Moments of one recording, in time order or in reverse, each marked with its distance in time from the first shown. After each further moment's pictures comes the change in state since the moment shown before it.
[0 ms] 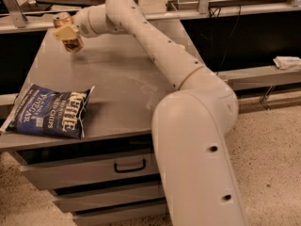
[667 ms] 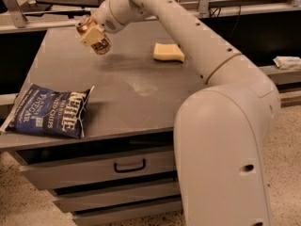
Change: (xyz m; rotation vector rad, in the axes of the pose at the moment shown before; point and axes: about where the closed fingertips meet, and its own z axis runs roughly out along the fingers) arm 0.022 0.007 -0.101 -0.062 0.257 -0.238
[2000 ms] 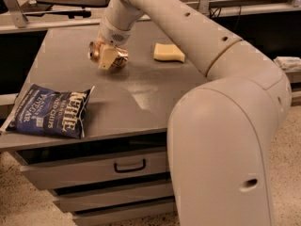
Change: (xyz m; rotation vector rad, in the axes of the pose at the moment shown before) arm 0.061 0.063 -0.026 -0.226 0.378 -0.320
